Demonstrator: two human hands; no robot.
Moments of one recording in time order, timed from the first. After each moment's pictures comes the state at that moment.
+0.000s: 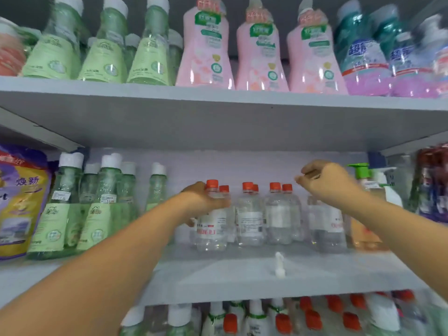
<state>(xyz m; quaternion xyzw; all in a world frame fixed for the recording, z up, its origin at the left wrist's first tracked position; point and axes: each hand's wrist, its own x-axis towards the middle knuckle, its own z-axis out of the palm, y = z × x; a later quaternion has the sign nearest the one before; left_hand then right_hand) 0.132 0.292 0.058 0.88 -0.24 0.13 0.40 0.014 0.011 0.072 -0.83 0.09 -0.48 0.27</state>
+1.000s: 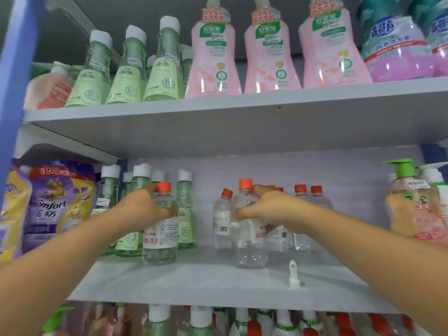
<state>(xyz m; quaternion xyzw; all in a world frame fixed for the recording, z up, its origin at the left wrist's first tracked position) 0.112 0.415 0.050 0.91 -0.07 0.28 0.30 0.058 0.118 0.054 -0.92 -0.10 -0.20 0.33</state>
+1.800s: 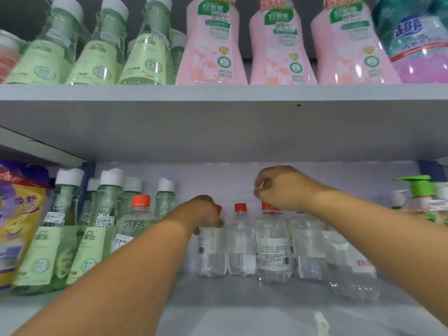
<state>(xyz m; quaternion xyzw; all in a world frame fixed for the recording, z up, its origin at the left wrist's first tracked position) 0.198 0.268 0.096 0.97 -0.15 0.13 0.16 0.093 0.089 0.120 -0.93 -0.04 -0.36 0.07</state>
